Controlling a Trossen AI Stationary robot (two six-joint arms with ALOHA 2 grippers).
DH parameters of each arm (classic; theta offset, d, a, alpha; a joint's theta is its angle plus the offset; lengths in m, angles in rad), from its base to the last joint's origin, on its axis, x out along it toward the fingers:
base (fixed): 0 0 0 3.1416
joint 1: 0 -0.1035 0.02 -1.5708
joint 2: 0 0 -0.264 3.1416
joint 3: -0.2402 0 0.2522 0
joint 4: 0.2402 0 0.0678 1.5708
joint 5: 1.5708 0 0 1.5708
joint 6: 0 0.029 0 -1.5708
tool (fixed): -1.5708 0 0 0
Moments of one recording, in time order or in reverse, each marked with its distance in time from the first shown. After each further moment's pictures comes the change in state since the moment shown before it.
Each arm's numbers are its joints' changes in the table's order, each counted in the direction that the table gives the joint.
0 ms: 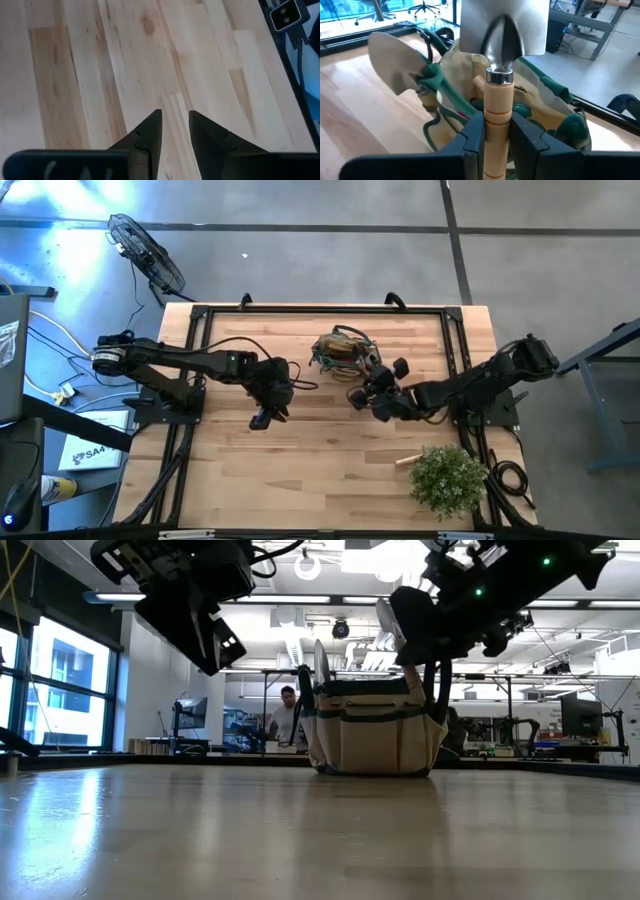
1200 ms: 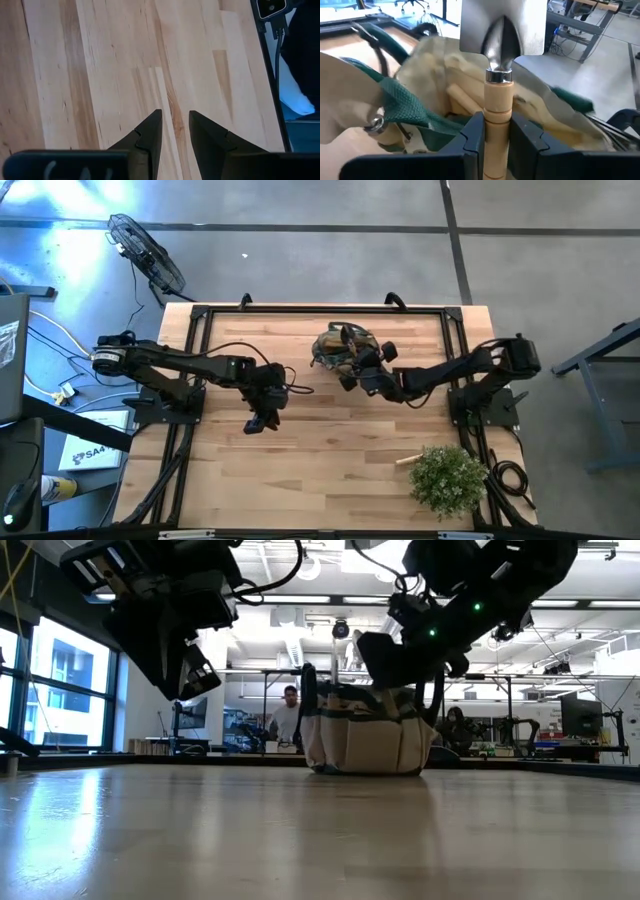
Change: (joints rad) left arm 0.001 -0.001 0.117 -0.054 -0.116 -0.107; right arm 0.227 -0.137 -0.004 -0.274 0.144 -0.239
